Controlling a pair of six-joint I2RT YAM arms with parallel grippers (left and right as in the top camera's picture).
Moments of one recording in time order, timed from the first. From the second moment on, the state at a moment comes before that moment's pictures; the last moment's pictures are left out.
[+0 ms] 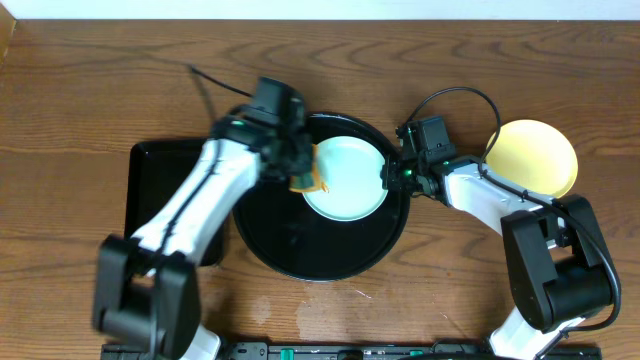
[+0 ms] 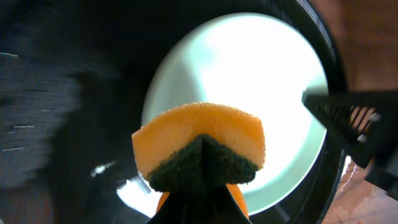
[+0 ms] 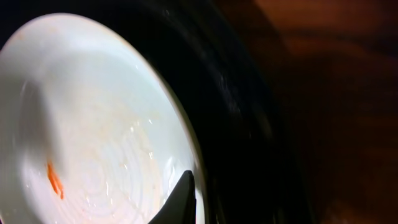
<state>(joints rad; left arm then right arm) -0.37 1.72 1.26 -0.73 0.24 -0.38 0.33 1.85 0.95 -0.18 -0.29 0.45</state>
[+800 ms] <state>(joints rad) -0.45 1.98 1.26 -0.67 0.27 -0.47 0.26 1.88 0.98 -0.16 -0.46 0.12</state>
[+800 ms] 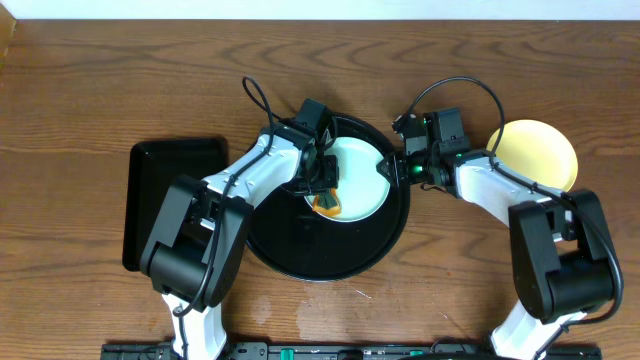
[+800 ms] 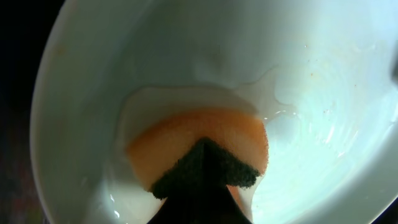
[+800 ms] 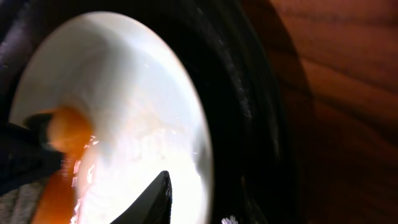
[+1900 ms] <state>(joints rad) -0.43 1.98 1.27 -0.63 0.36 -0.40 0.25 1.91 0.99 -0.11 -0.58 0.34</state>
